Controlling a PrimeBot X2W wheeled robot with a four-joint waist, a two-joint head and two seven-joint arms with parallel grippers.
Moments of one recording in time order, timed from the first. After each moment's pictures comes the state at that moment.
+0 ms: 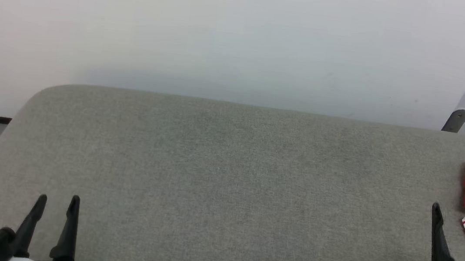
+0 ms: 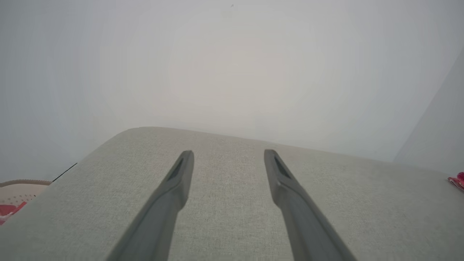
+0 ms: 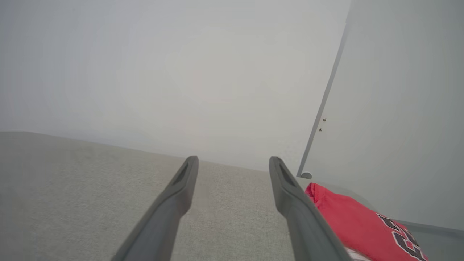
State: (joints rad) left arm 0.05 0.30 0.03 0.18 -0.46 -0.13 -0.26; right arm -0.09 -0.24 -0.07 0.23 0.12 0.13 -0.26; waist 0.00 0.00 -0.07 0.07
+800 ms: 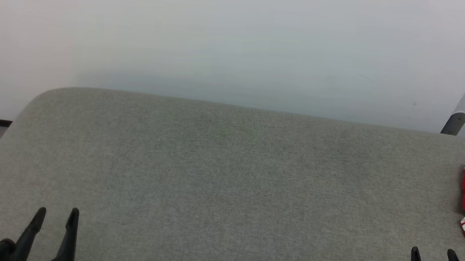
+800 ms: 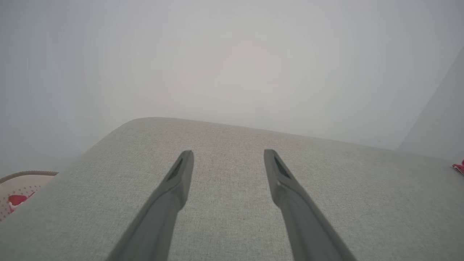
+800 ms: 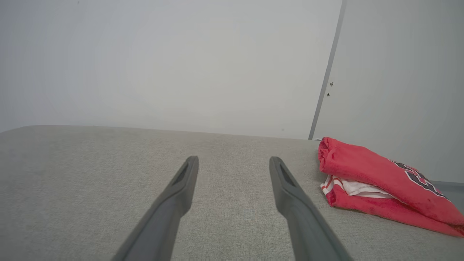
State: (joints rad) left arm 0.09 0.30 0.03 0.18 -0.44 -0.13 -0.26; right arm 0.12 -0.11 -0.10 0.12 0.10 0.13 -0.26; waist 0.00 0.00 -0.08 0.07
